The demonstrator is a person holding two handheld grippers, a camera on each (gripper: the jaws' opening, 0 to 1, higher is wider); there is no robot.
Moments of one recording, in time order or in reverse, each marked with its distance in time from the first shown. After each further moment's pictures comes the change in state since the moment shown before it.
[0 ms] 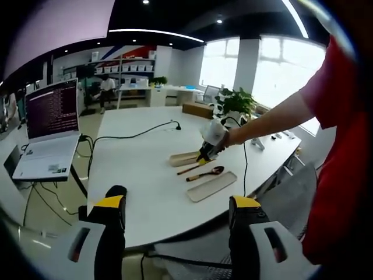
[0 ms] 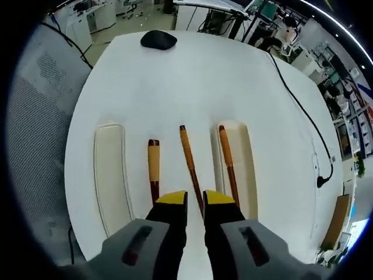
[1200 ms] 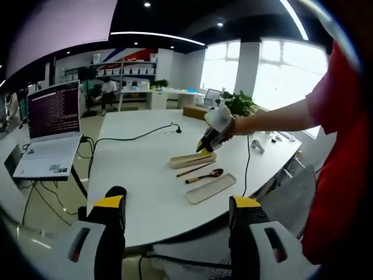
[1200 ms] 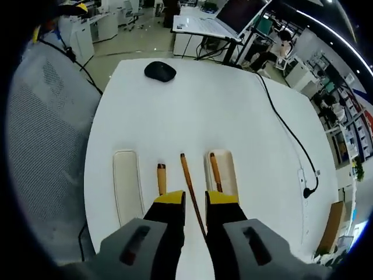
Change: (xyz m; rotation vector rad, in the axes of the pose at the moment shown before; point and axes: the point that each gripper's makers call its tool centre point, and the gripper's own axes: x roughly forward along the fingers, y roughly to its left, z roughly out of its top) left arm -0.004 -0.005 0.000 -0.009 -0.023 0.008; right arm -0.046 -0.004 0.027 -0.015 -0.105 0.022
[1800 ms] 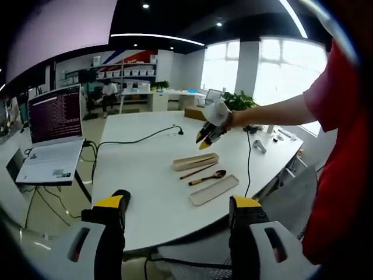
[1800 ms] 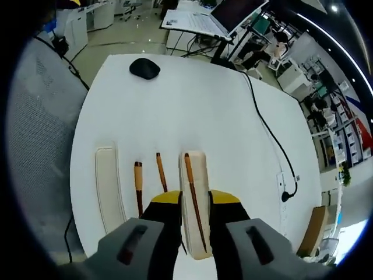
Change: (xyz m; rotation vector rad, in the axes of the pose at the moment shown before) left arm -0.002 0.008 0.008 0.014 -0.010 0.015; right arm -0.015 -0.034 0.015 -0.094 0.050 -0.124
